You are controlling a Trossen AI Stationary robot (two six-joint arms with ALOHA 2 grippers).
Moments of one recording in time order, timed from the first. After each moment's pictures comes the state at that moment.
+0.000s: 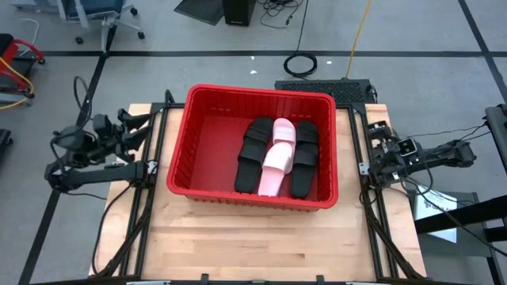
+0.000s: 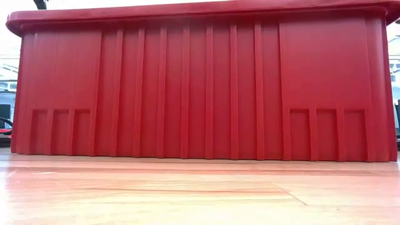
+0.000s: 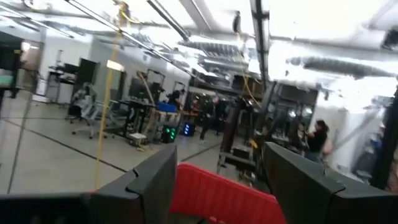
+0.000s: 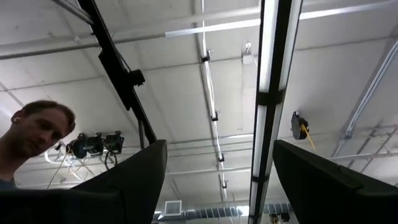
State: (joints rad) left arm 0.13 0.09 0.67 -0.27 -0.22 -0.18; right arm 0.15 0.54 0.16 1.55 0.02 0.00
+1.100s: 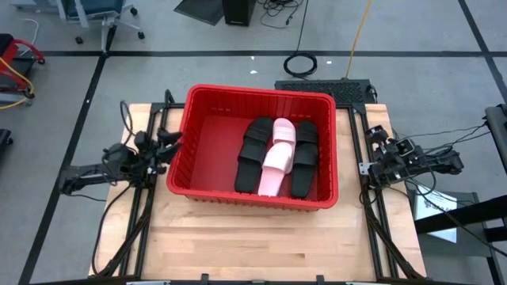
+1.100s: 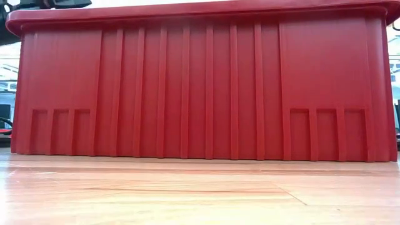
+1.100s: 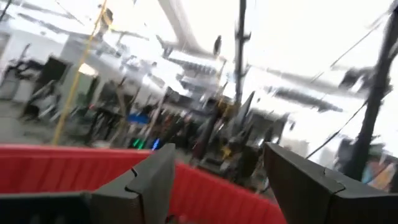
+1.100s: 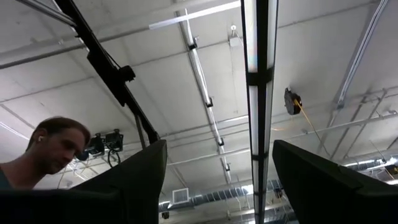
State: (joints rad) left arm 0.13 0.00 0.08 0.36 -0.15 -0.31; right arm 0.15 0.15 0.01 1.25 0.08 0.12
